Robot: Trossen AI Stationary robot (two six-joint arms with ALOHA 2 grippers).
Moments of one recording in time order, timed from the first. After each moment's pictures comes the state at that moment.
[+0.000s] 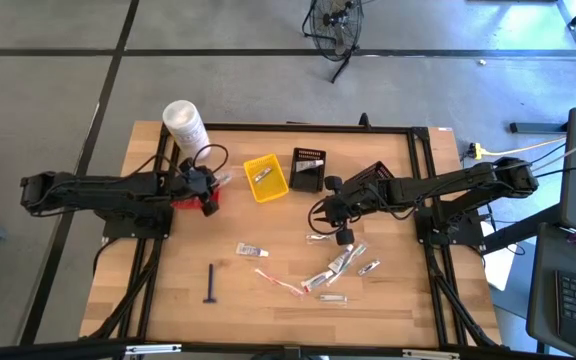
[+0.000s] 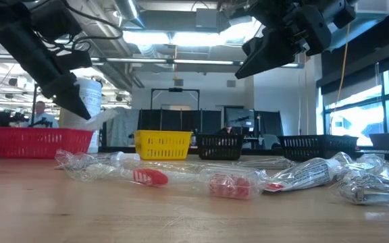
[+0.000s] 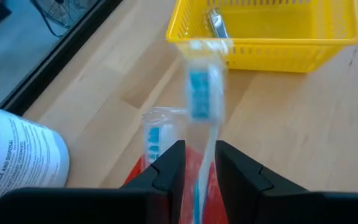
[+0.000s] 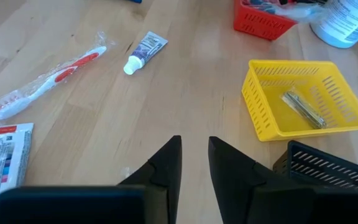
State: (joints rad) left arm 0.17 0.75 0.37 -0.47 -0.44 -0.19; right arm 0.08 1.37 0.82 -0.12 0.01 -0.23
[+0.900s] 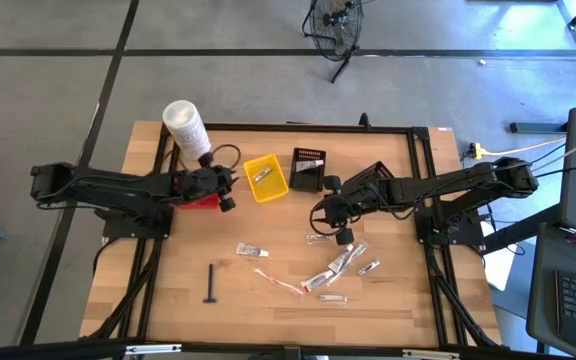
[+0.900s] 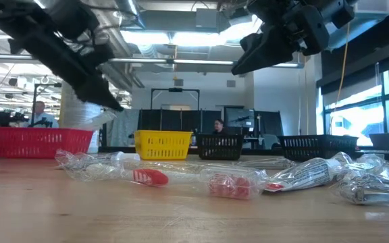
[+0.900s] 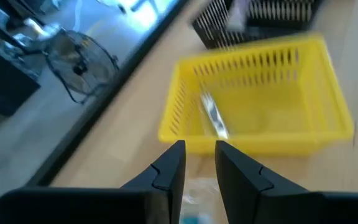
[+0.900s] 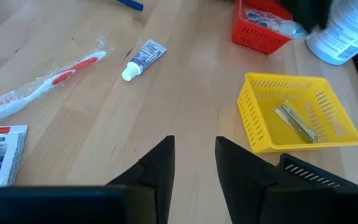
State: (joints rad) left arm 0.17 0.99 0.37 -0.01 -0.50 0.05; right arm 0.08 1.37 0.82 -0.09 0.01 -0.28
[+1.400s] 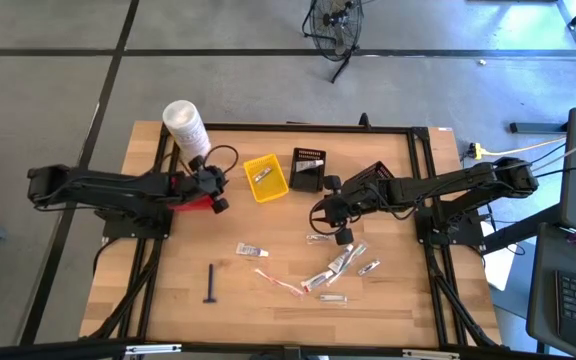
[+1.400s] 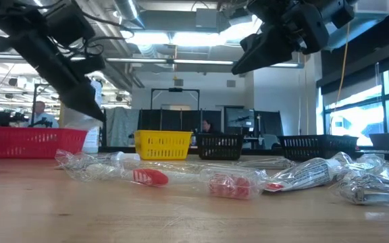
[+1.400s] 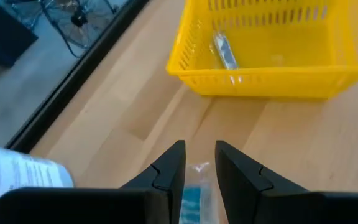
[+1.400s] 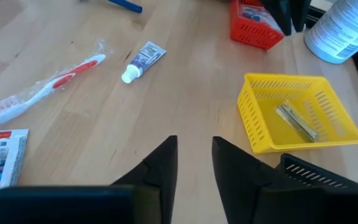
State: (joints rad) left arm 0.17 0.93 0.37 -0.24 -0.52 -0.12; right arm 0.08 1.37 0.82 -0.09 0.01 -0.25
